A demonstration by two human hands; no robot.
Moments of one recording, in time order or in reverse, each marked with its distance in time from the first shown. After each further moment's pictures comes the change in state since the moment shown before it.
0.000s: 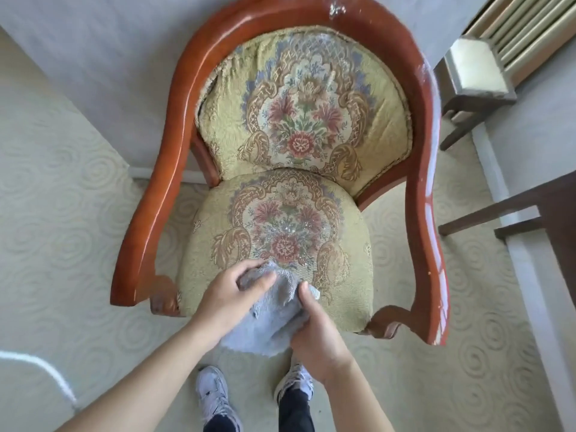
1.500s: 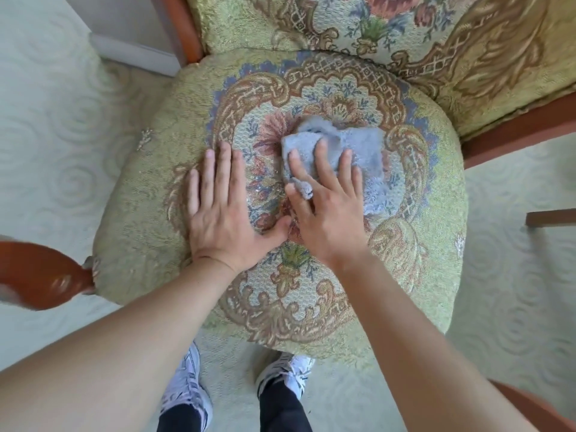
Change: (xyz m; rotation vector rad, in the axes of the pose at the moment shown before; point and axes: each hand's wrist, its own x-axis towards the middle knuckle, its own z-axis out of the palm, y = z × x) left_hand 0.221 -0.177 0.071 0.994 0.638 0.195; right_hand 0.274 -0.019 -0.066 -1.777 0.123 -0.692
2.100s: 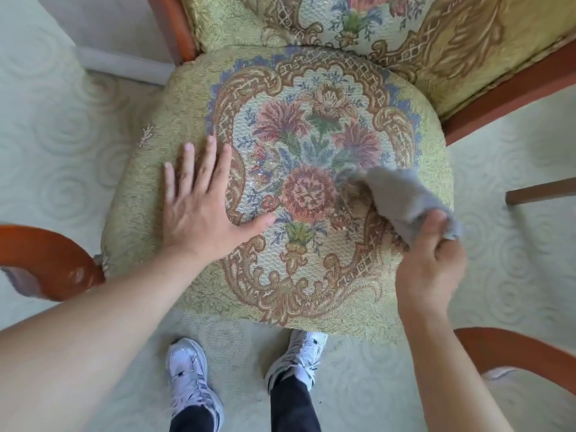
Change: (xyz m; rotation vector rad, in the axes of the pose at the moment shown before) left_hand -0.003 -0.049 -0.015 0.057 -0.178 0.146; right_hand -0.113 0.043 -0.019 0.478 0.750 0.624
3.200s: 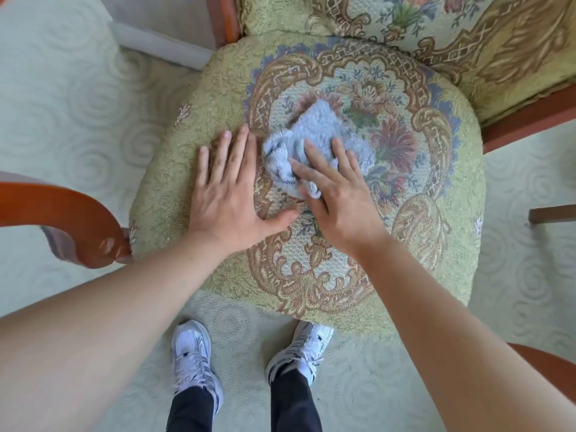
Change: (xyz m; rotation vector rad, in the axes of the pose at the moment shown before) left_hand -0.008 -0.002 -0.001 0.013 0.014 0.029; right_hand 0.002 -0.046 0.104 -0.420 -0.798 -0.932
